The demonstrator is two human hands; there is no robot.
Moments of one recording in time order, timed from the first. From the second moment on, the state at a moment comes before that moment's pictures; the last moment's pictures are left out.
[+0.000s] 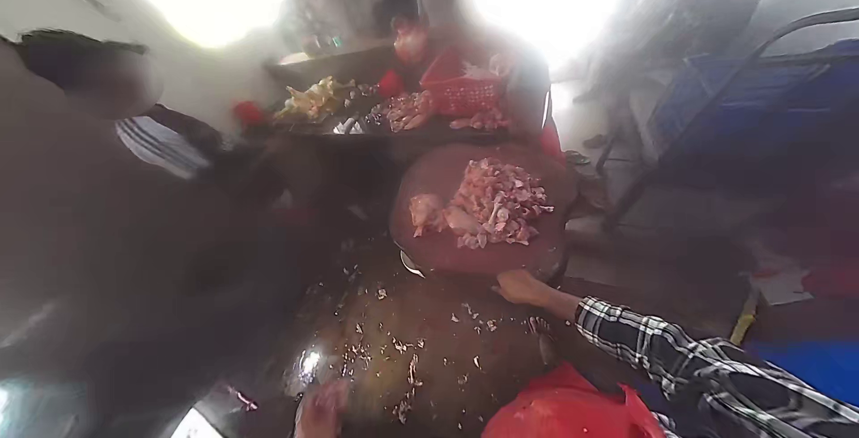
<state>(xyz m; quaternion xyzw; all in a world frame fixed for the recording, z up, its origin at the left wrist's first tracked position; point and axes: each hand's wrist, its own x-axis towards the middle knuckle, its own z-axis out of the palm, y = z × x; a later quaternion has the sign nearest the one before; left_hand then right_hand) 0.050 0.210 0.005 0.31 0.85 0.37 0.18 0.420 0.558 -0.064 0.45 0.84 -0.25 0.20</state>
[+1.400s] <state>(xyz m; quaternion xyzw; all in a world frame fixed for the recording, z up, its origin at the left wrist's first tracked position) 0.145 0.528 -0.046 0.36 0.77 0.38 0.37 0.485 0.670 -0.048 0.51 0.67 -0.53 0.07</state>
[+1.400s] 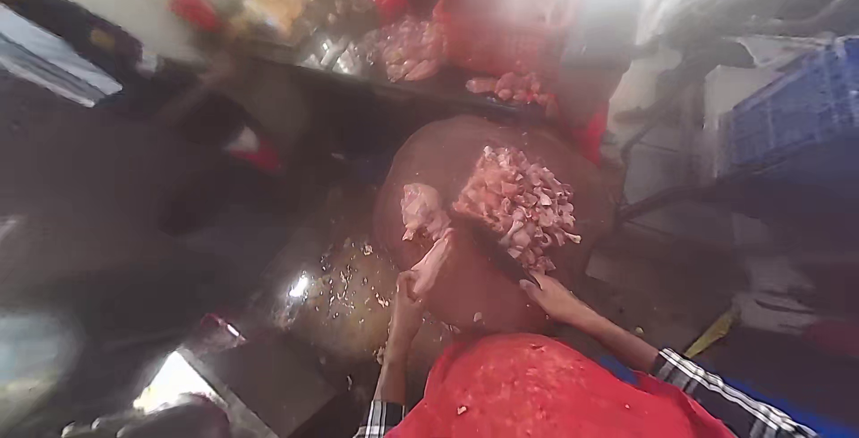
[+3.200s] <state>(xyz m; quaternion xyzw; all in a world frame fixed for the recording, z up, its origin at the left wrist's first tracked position) 0.203 0.545 -0.110 0.58 0.78 0.11 0.22 0.400 0.664 -0.059 0.39 0.74 -0.51 0.20</state>
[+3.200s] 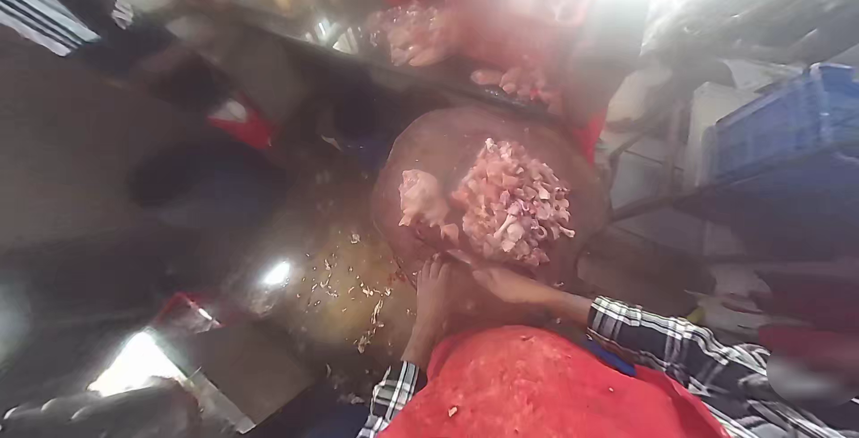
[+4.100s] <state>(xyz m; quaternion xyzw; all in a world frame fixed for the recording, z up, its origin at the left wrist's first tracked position) 0.189 0.429 -0.124 0.11 0.67 0.40 0.62 0.408 0.647 -0.016 0.38 0.82 -0.38 0.19</state>
